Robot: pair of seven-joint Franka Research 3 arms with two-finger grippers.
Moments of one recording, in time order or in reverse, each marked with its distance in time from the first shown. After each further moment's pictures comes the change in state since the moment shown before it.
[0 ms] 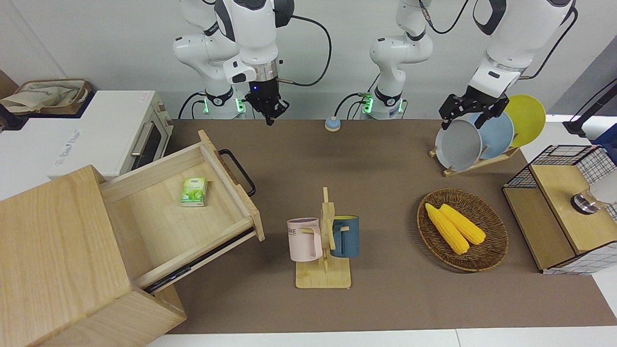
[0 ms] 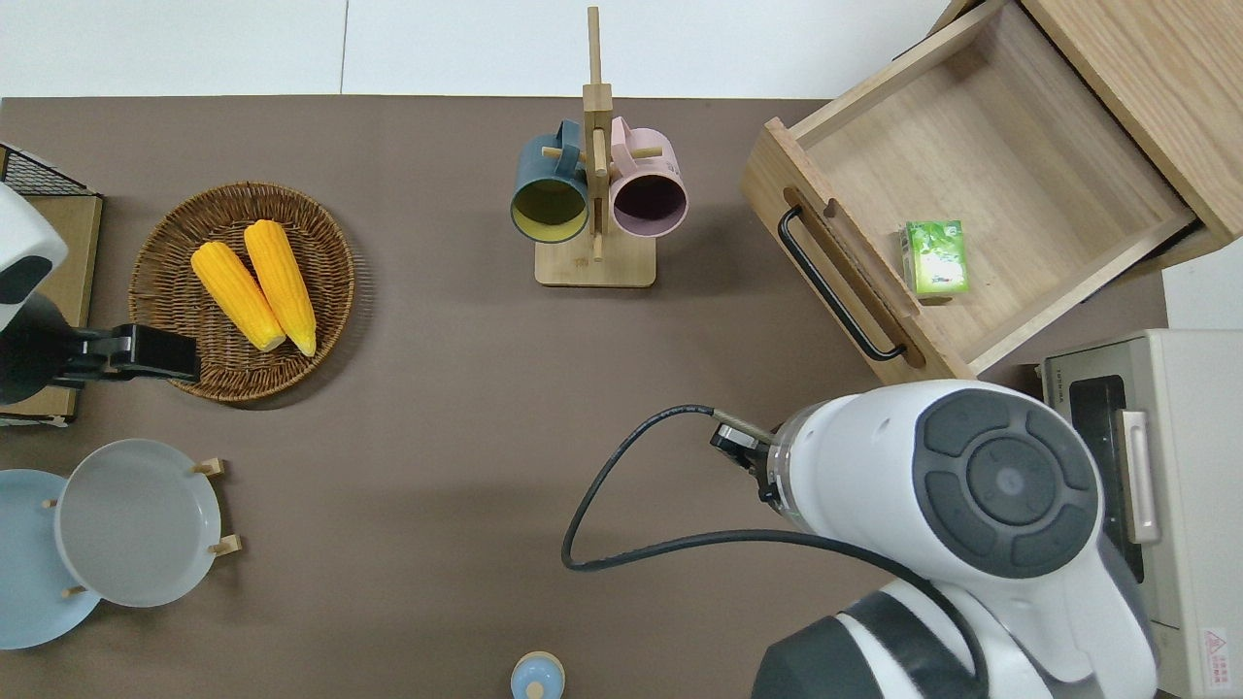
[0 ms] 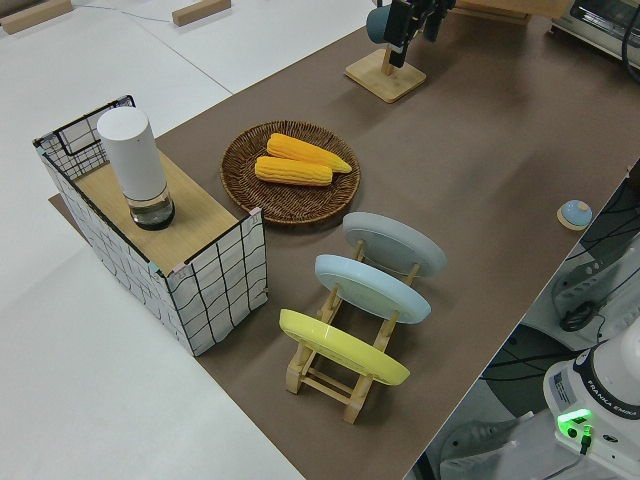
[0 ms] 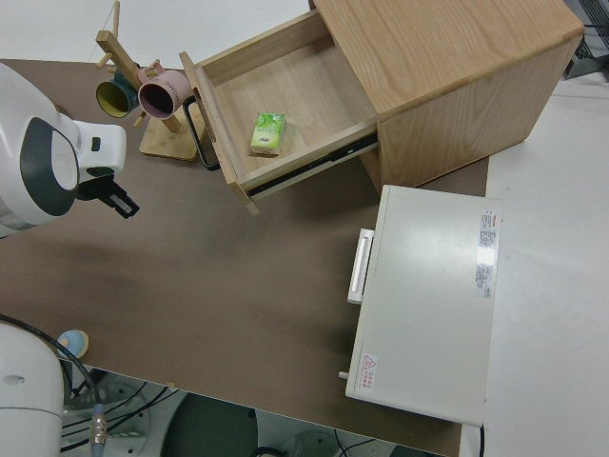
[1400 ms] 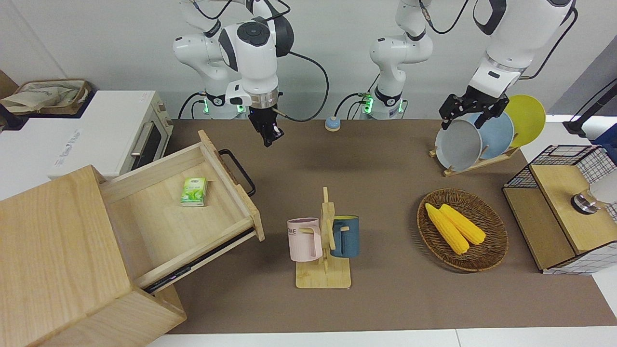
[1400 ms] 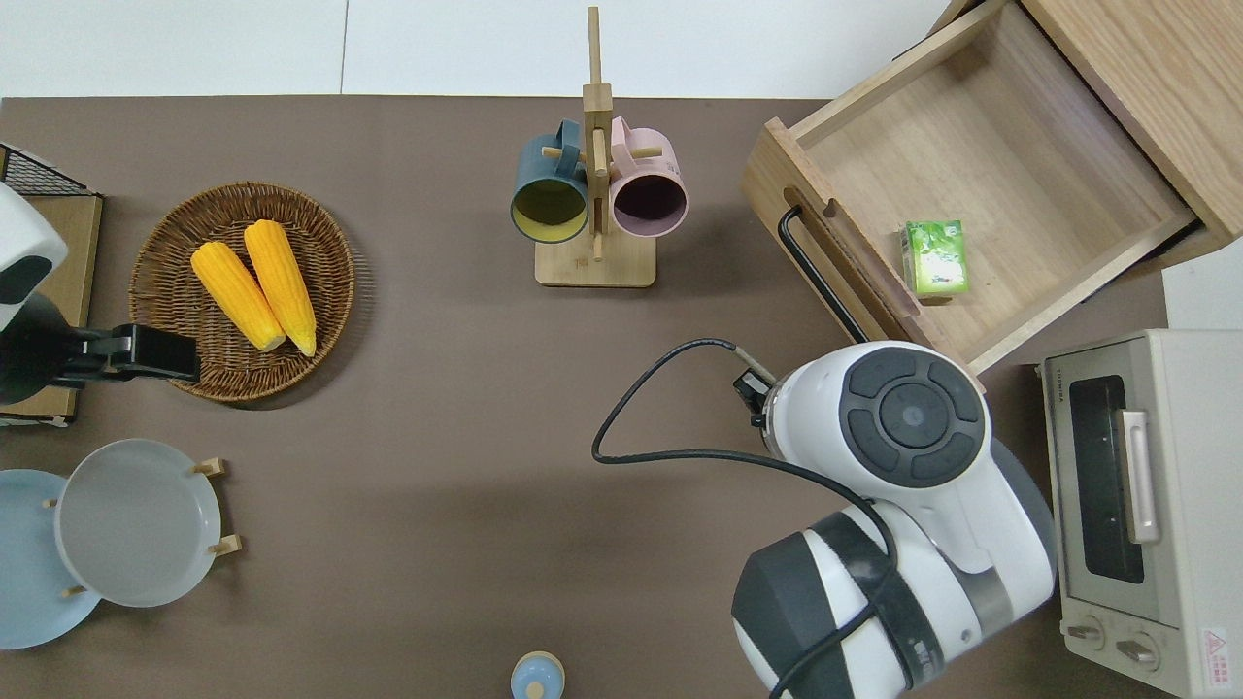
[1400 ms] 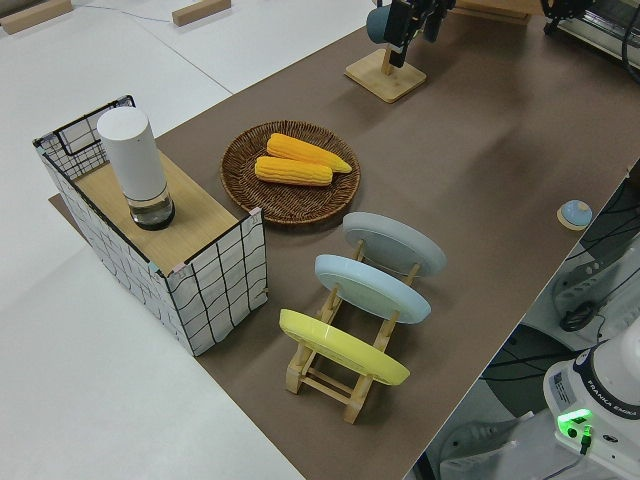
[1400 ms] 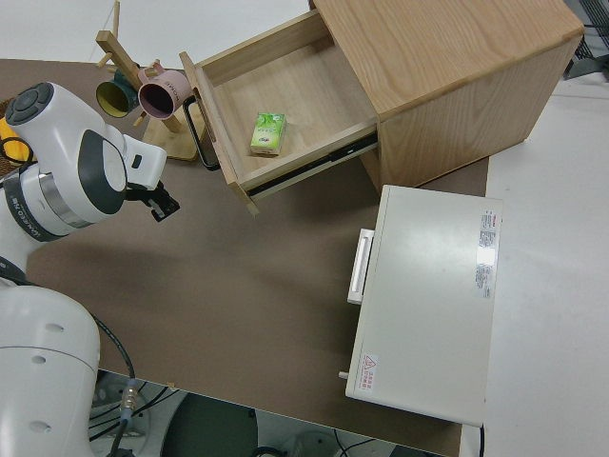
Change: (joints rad) left arm 0.000 0.000 0.000 0.000 0.000 0.000 0.000; right arm -0.002 0.096 -0.027 -0.075 -0.130 0.144 0.293
